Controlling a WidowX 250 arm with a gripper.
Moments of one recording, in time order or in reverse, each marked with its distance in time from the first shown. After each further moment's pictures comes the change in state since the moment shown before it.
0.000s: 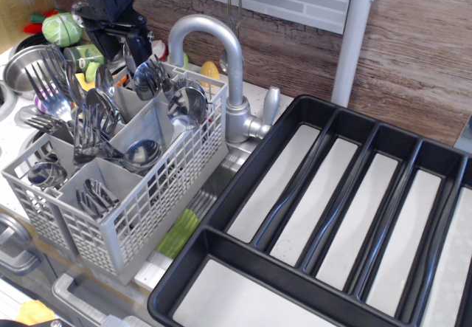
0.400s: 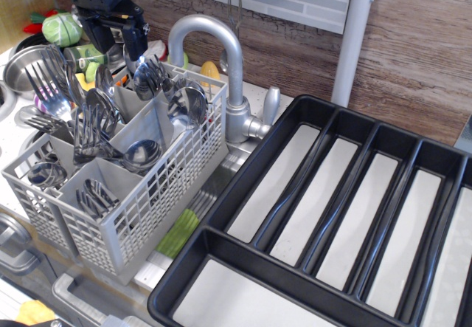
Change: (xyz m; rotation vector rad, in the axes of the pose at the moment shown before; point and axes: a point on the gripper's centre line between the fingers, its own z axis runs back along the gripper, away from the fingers) arm -0.005 -0.003 0.014 0.018 0.075 -0.044
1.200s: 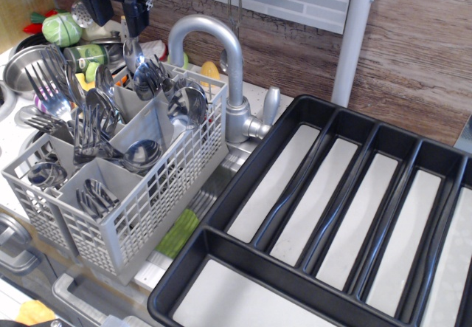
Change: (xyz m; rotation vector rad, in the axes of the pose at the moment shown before) arm -0.001 -0.015 0.040 0.074 0.001 -0.034
